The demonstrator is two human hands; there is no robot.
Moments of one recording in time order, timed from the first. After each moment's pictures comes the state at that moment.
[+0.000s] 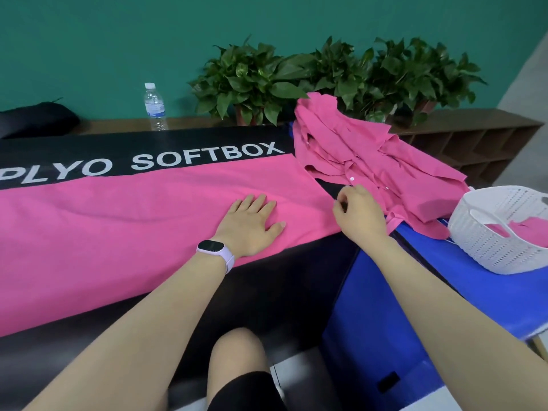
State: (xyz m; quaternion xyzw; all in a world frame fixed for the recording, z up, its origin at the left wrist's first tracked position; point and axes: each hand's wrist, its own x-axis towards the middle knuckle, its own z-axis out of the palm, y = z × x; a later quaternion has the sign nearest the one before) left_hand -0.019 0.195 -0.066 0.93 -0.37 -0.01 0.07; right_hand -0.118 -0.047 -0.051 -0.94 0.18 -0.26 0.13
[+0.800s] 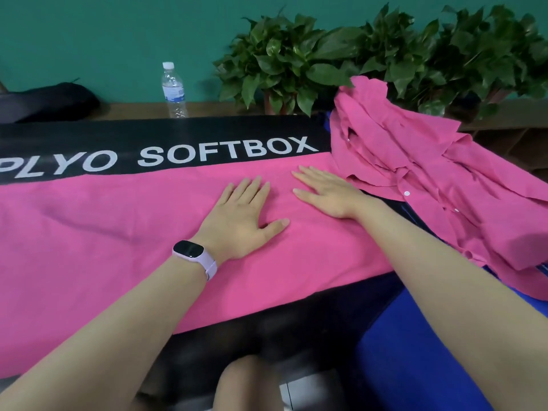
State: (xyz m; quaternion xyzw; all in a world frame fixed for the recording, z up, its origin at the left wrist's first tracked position) left_hand 0.061 0.213 -0.072 0.94 -0.34 0.04 0.09; right_hand 0.068 -0.049 -0.062 -0.99 -0.07 0.05 0.07
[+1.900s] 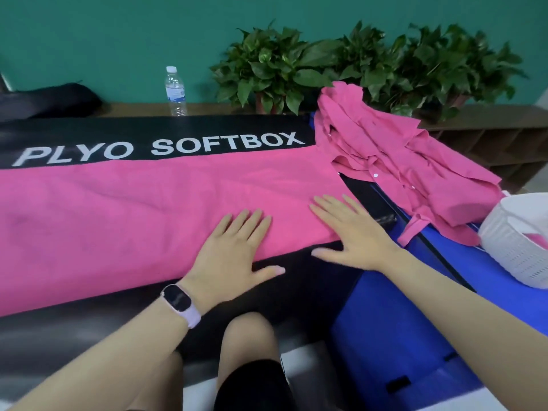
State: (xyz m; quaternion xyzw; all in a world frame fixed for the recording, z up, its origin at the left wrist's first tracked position) left_hand -0.073 0.276 -0.085 0.91 -0.39 0.10 0.01; right_hand -0.119 -0.035 -0.088 -0.98 -0.13 -0.11 -0.07
